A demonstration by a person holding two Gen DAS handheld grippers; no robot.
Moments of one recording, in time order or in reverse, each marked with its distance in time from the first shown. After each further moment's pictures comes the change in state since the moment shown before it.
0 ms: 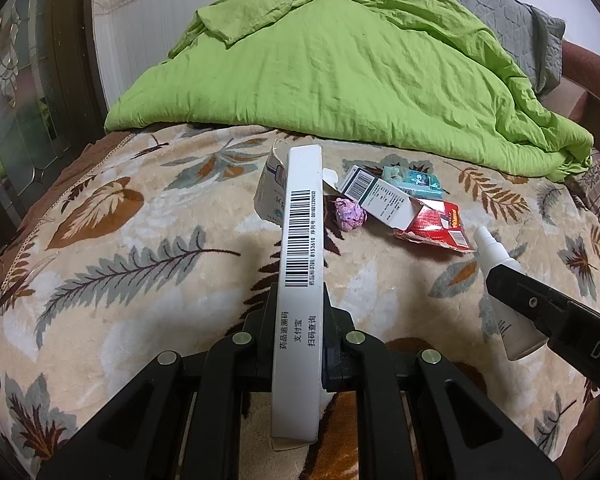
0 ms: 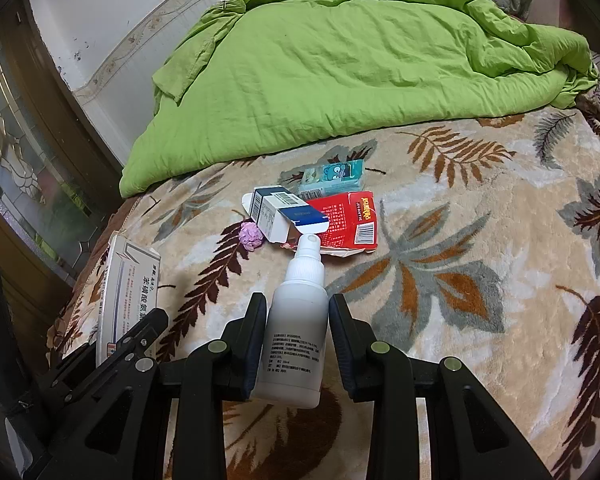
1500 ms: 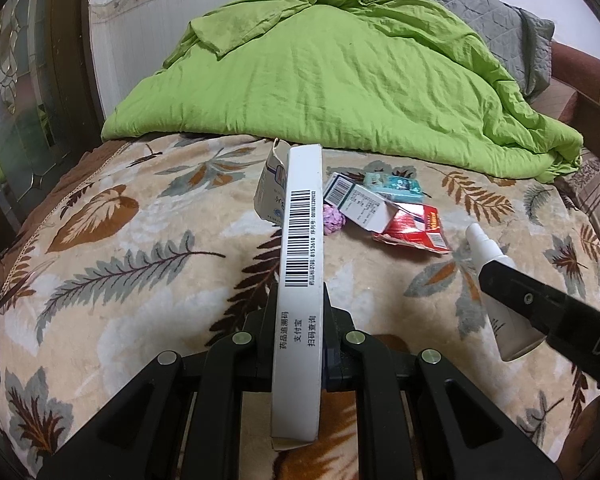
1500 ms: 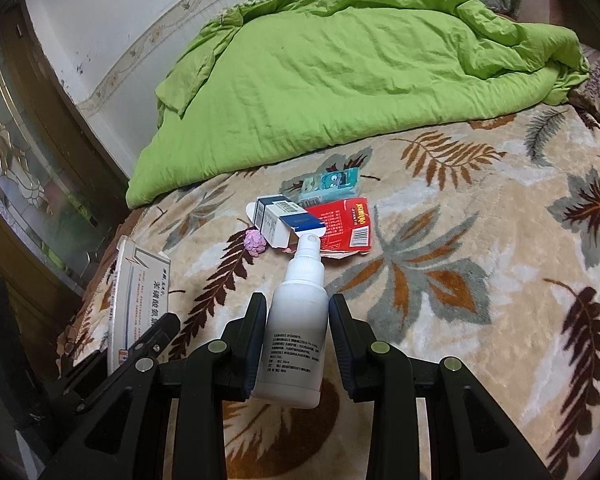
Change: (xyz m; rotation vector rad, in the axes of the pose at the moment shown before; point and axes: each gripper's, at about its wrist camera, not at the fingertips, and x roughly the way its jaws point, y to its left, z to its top) left arm -0.021 -0.020 -0.007 0.010 -0.035 -0.007; right arm -0.025 -0.003 0.000 0.031 -0.032 0.019
